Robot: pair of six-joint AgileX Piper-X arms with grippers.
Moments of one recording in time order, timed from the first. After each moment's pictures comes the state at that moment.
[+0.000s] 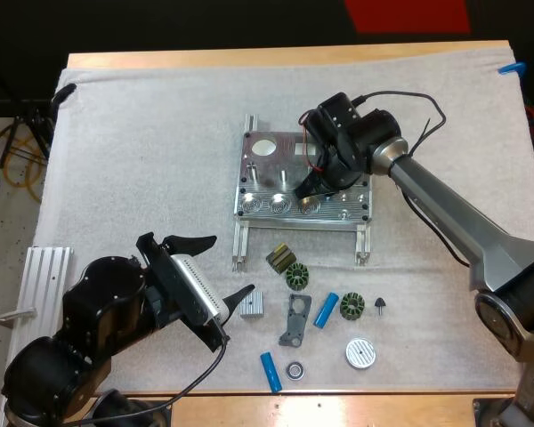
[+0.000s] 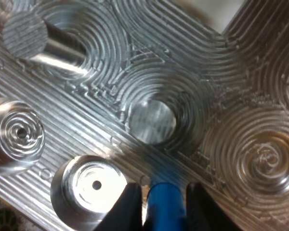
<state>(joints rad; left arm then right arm) -0.56 0.61 -0.85 0.86 0.27 -1.53 0.60 1.97 -1.66 1.05 -0.03 -1.85</state>
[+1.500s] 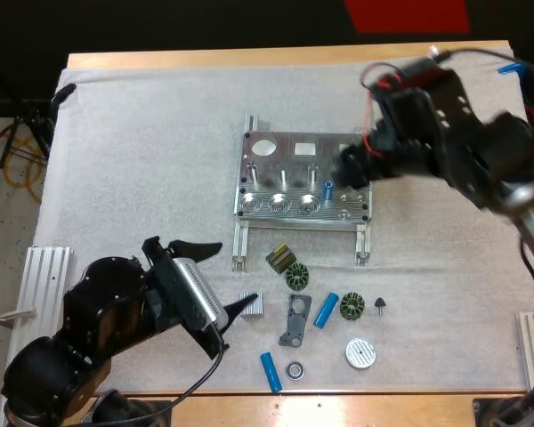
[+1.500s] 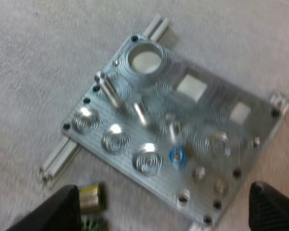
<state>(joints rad) -0.56 0.61 -0.85 0.89 0.36 -1.53 0.60 1.42 -1.62 1.17 -0.03 -1.79</state>
